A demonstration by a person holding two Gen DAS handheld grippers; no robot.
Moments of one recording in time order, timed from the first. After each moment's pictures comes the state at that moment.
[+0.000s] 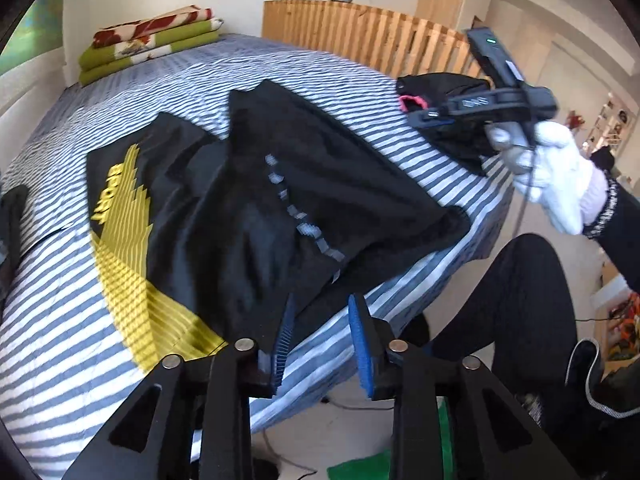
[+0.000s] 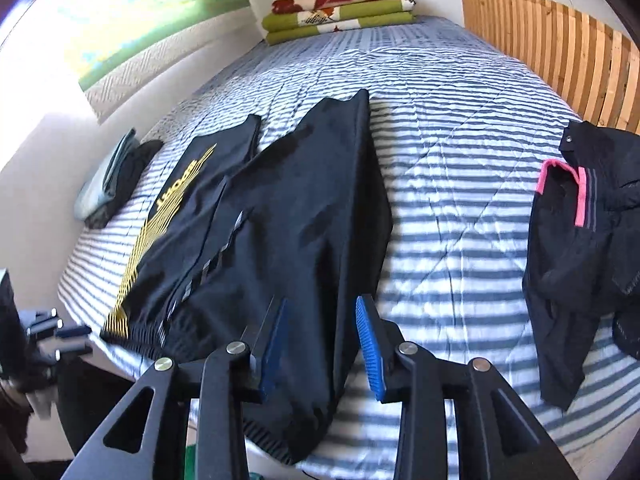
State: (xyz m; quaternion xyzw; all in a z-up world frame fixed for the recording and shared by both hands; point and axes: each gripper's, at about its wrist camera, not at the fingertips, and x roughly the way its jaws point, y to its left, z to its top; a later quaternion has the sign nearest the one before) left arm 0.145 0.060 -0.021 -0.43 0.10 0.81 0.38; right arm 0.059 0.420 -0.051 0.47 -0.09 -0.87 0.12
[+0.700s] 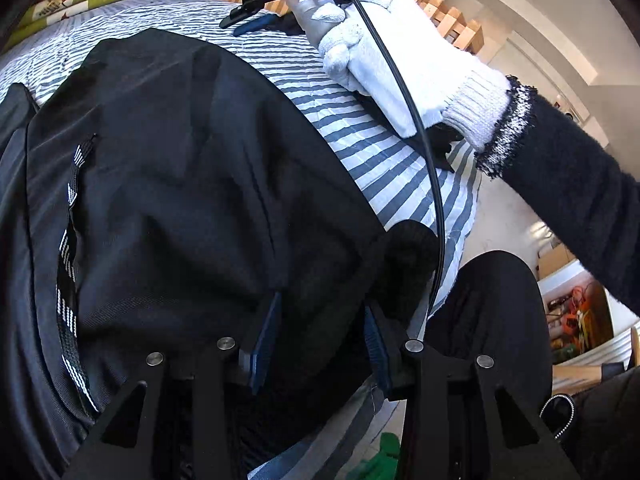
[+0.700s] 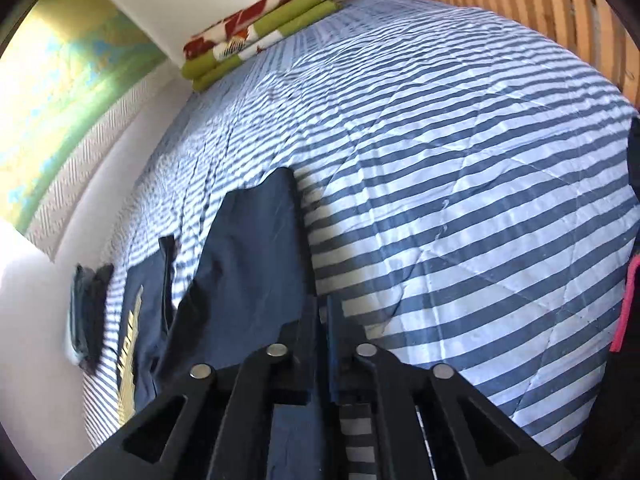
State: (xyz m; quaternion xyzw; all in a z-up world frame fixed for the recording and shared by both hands) left arm 0.089 0.211 -0.107 -0.49 0.05 0.72 0.48; right arm -0.144 0.489 -0.103 0.47 -0.26 -0.84 0.07
